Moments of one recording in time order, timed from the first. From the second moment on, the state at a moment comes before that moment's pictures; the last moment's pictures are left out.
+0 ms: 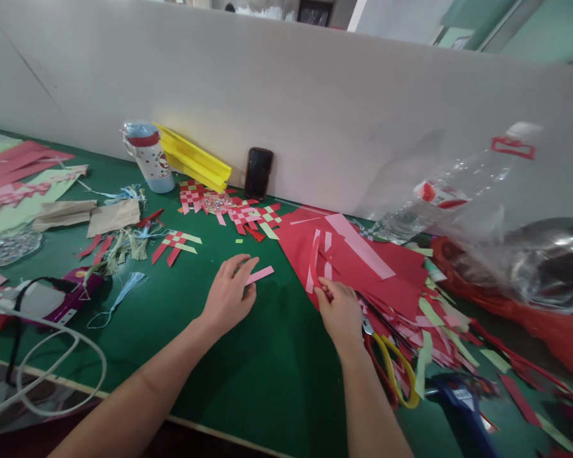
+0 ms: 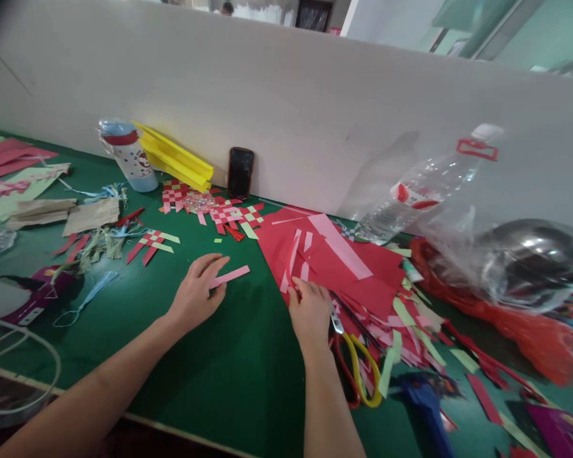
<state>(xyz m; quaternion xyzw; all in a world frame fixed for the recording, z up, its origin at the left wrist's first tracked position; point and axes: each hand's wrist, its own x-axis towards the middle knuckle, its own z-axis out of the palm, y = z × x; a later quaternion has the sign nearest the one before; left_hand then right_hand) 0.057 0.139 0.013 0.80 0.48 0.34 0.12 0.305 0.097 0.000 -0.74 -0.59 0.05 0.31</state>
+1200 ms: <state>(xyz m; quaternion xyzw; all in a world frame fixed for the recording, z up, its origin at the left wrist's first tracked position) 0.076 0.115 0.019 0.31 0.32 0.25 0.86 0.243 0.072 0.025 -0.54 -0.49 0.50 0.46</state>
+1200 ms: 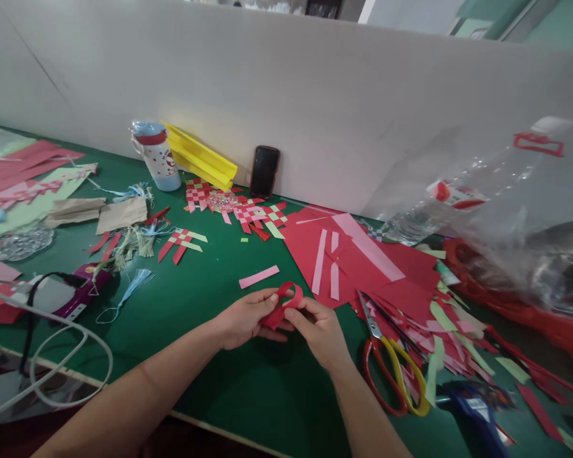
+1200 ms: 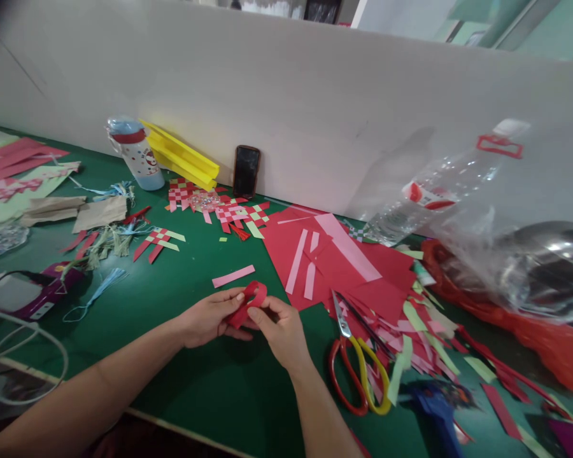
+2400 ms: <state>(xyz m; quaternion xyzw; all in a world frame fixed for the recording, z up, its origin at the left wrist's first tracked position) 0.069 0.109 0.021 0.53 0.19 0.25 0.79 0.238 0.072 0.025 -0.48 -0.39 0.63 0.48</state>
